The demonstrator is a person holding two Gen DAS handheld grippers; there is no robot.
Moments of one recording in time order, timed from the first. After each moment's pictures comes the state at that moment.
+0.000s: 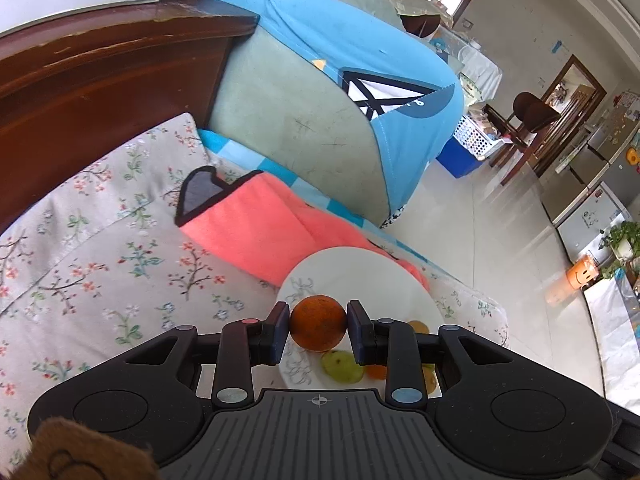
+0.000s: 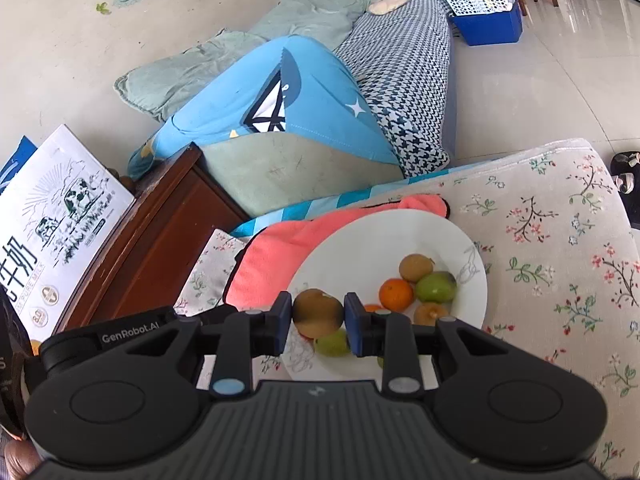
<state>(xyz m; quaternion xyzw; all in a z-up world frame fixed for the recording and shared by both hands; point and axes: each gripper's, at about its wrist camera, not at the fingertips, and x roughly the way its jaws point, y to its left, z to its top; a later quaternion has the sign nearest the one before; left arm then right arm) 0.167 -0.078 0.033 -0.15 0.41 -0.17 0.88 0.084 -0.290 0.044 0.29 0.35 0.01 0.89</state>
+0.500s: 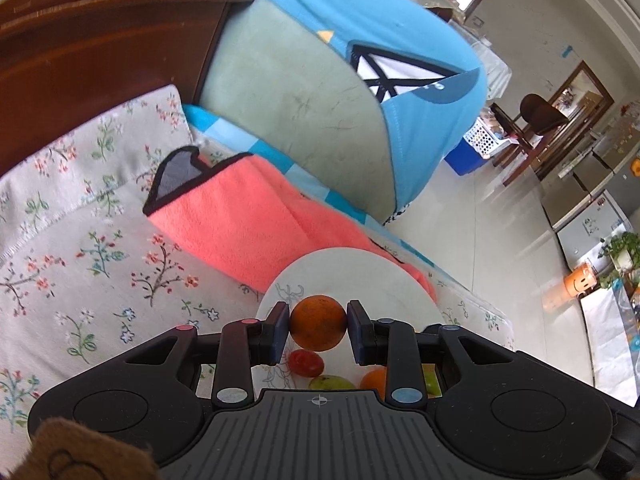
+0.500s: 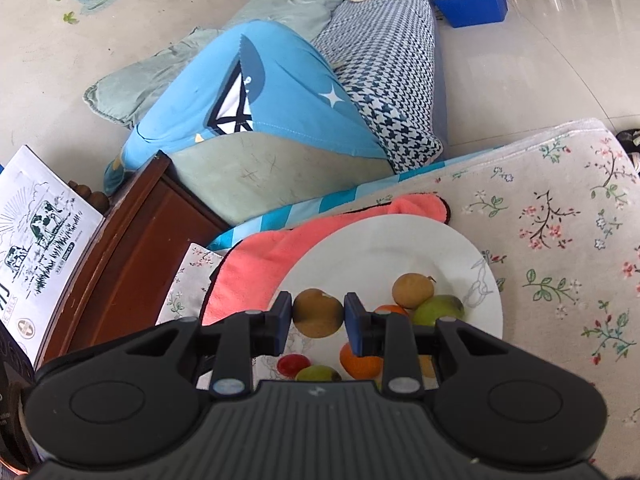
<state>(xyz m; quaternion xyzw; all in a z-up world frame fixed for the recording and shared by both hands) 0.200 -0.095 0.003 -0.18 0.43 -0.17 0.87 0.127 -0.301 0.011 0.32 0.37 0.00 0.87</state>
